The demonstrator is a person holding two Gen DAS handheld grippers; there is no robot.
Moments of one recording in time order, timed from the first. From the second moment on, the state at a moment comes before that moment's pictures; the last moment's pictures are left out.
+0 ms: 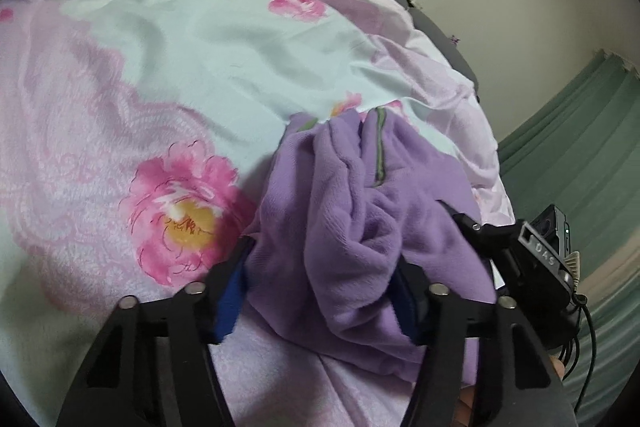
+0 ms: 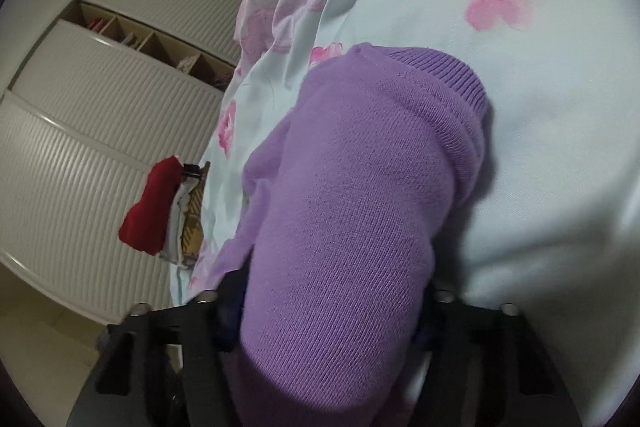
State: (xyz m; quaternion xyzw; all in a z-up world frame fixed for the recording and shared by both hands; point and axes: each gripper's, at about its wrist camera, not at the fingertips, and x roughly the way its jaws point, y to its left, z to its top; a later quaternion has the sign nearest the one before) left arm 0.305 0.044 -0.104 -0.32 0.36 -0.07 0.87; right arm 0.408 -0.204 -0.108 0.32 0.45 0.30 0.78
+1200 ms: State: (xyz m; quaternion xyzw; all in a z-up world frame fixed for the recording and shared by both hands) left arm 0.207 0.182 0.044 -0.30 0.26 -0.02 0.92; right arm 0.343 -0.052 0.047 0.24 0.36 0.38 0.82
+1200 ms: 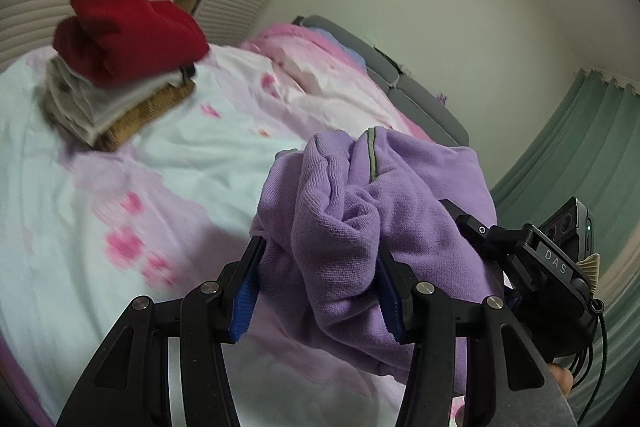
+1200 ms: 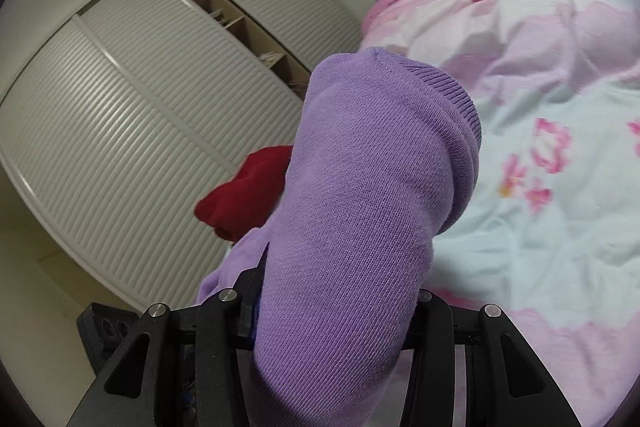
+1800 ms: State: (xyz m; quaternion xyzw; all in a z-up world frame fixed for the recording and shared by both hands) left arm 0.231 0.395 0.106 -0.31 0.20 0.07 0.93; right arm 0.417 0.179 0.092 0.21 0.35 0.49 0.77
